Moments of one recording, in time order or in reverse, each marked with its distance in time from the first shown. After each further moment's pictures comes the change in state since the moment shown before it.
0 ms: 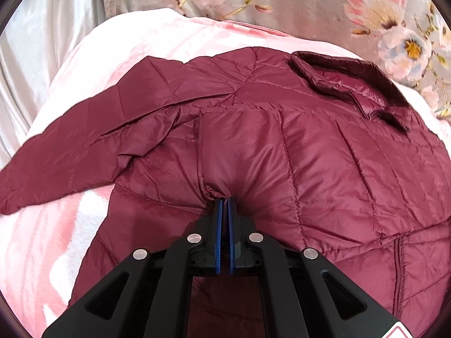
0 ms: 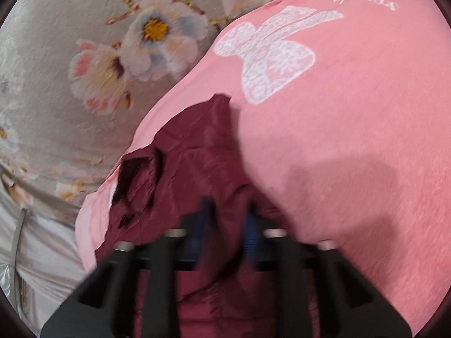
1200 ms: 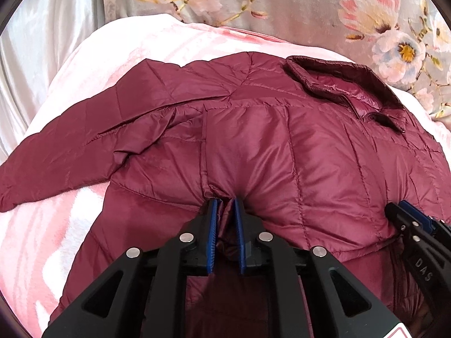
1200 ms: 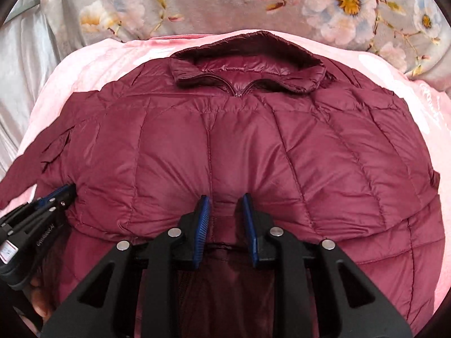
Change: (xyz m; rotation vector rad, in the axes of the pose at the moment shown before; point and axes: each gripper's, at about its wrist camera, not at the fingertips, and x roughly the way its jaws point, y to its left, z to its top) left arm -0.004 0.003 -0.006 -0.018 -0.043 -0.041; right arm 0.049 0.181 -0.189 -0.764 0.133 -0.203
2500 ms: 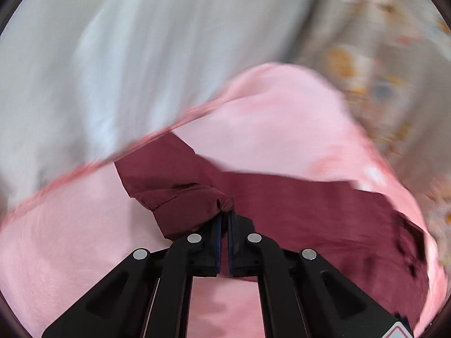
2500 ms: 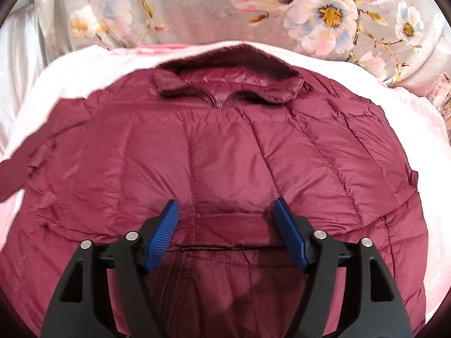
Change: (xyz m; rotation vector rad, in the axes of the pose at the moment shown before) left arm -0.105 0.264 0.058 -0.468 -0.142 0.120; right arm -0.015 -0.005 0.001 0.038 -0.072 -0.052
